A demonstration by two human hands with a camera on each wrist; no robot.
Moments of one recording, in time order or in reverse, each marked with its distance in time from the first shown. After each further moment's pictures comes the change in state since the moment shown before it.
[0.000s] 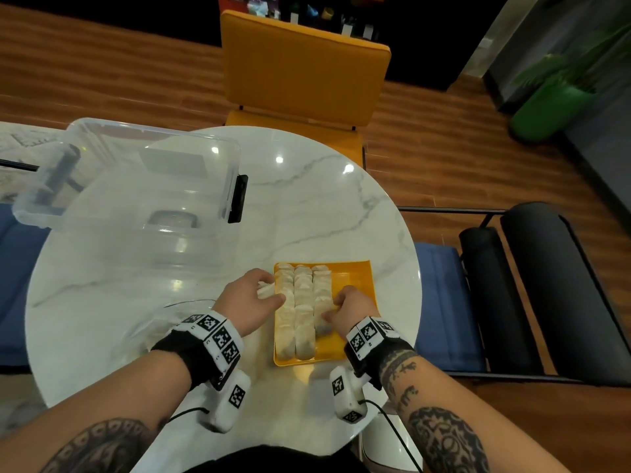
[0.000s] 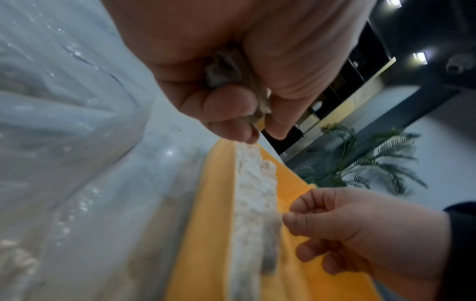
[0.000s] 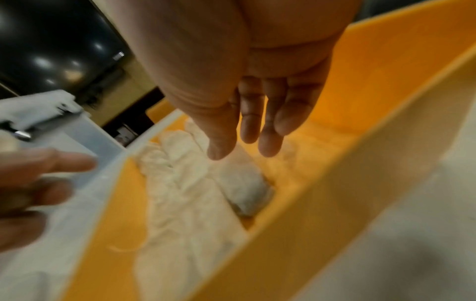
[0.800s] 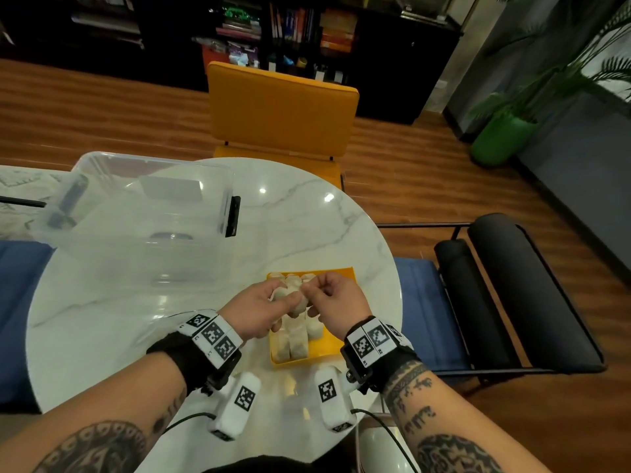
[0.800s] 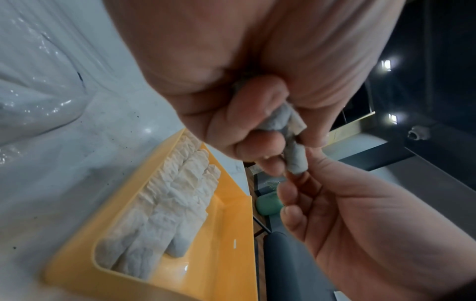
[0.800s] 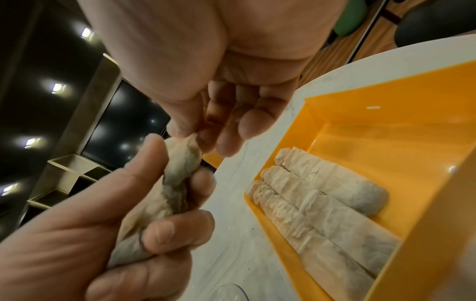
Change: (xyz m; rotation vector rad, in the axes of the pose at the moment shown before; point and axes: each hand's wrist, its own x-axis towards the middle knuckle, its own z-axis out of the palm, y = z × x) left_hand -0.039 0.031 -0.006 -0.497 -0.278 0.138; right_hand -0.071 -0.032 -0.020 0.635 0.137 -0.356
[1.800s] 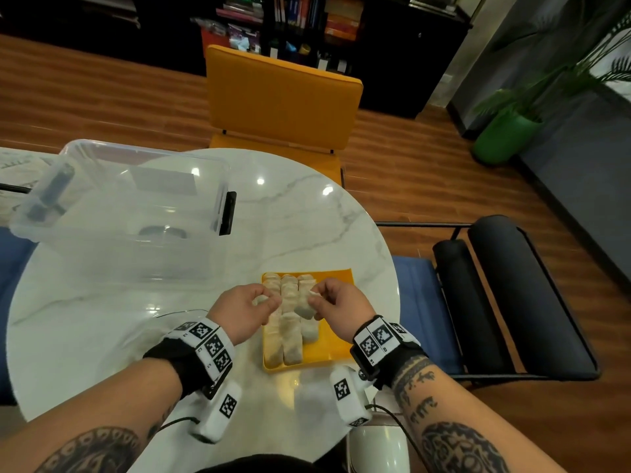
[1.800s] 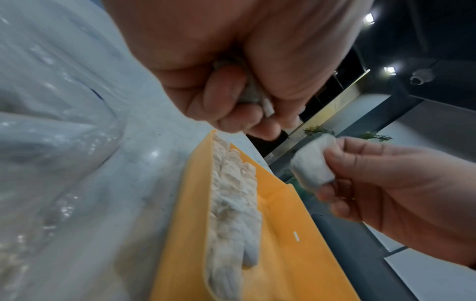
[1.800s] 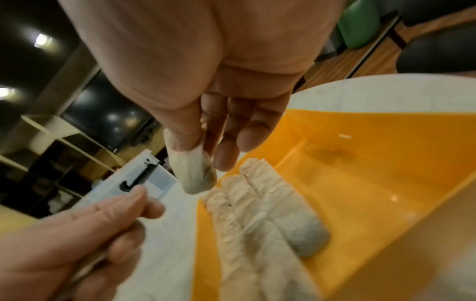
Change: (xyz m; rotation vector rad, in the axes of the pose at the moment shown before) left_hand 0.020 -0.021 -0.015 0.469 0.229 -0.006; right_hand 0.024 0.023 -0.020 -0.239 -0.155 -0.005
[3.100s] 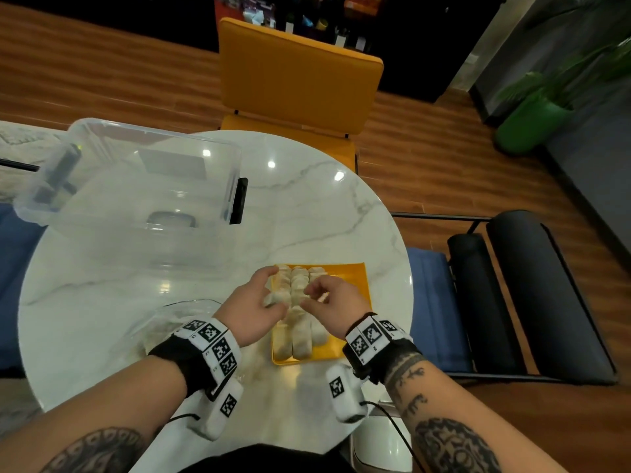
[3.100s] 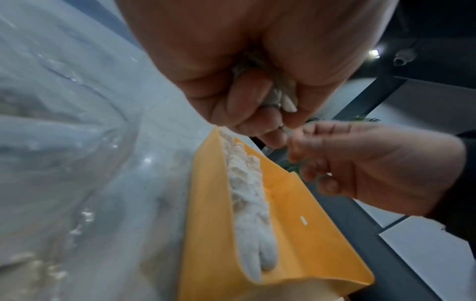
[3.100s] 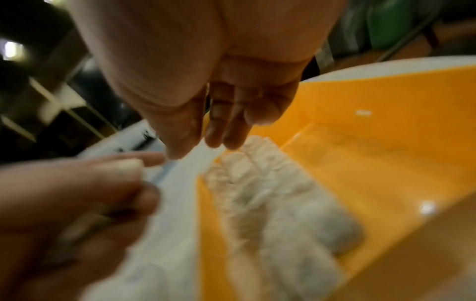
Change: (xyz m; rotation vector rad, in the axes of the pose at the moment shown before) left_hand -0.004 -0.006 0.004 -0.048 -0.054 0.021; right_hand 0.014 -0.003 0.021 -0.211 -0.024 0.016
